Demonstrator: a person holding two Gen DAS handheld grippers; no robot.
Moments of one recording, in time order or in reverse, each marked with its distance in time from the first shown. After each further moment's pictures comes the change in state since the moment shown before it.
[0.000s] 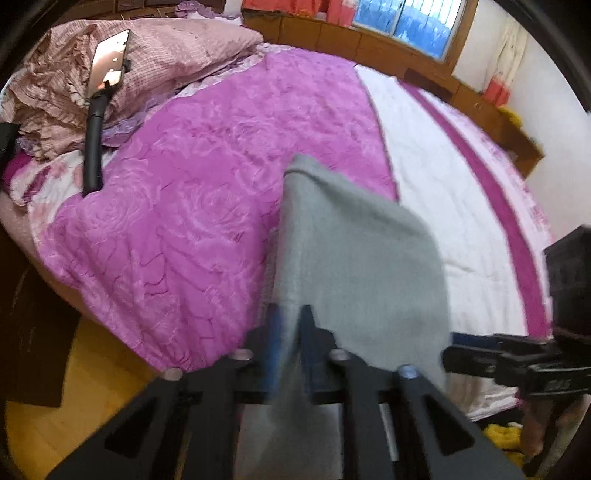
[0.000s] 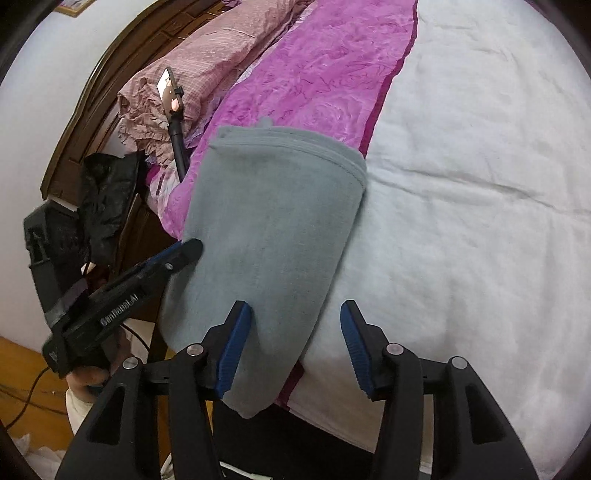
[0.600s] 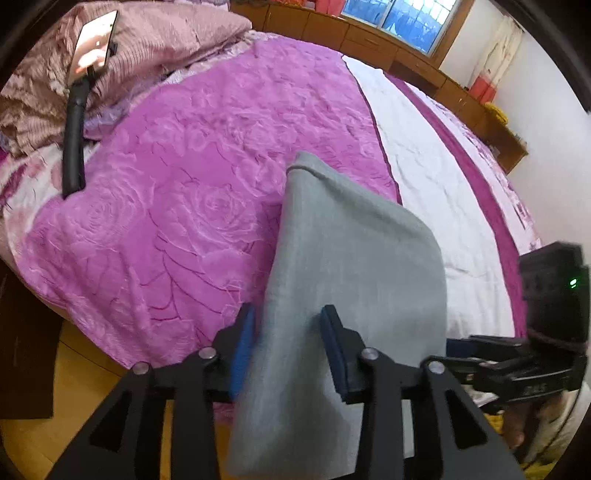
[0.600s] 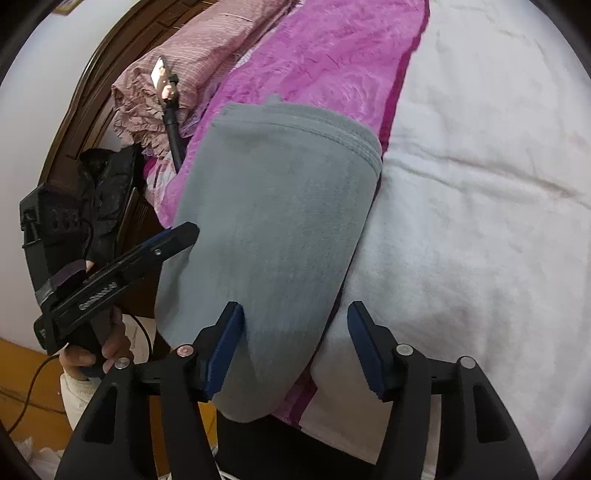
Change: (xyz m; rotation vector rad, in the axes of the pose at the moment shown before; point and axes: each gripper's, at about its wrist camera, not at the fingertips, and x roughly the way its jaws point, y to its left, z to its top) left arm 0.019 0.029 0.018 0.004 0.075 -0.096; right arm 0.033 0.002 0.008 0.025 0.057 0.023
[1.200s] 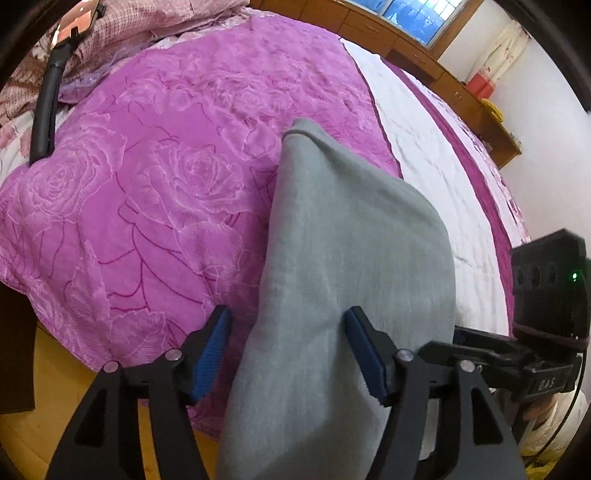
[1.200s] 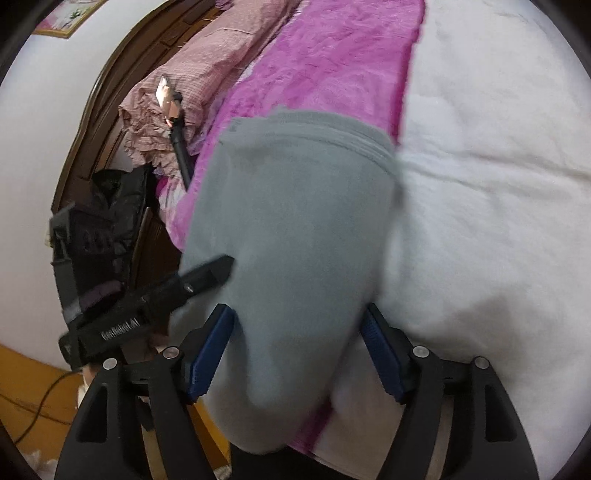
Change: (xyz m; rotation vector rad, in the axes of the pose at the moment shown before) left arm 0.031 0.005 -0.005 -0.033 0.079 -0.070; right arm 0.014 0.001 0.007 0.023 -0.069 0.097
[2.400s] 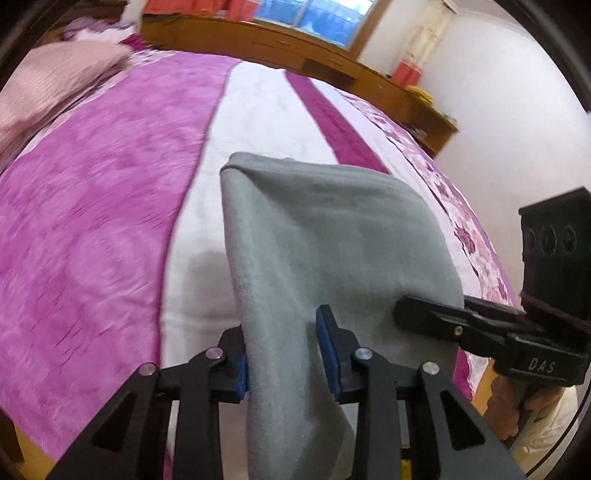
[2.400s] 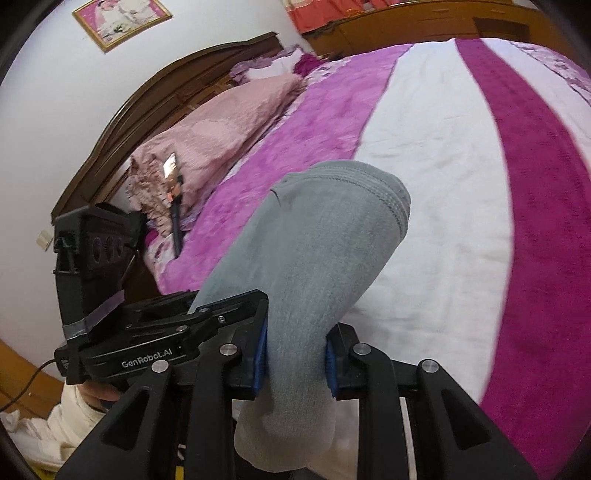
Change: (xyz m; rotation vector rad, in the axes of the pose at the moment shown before) left arm 0.007 -0.233 0.026 0.230 -0.109 -0.136; right arm -0.219 -0.042 0.009 -0.142 -0.276 -0.188
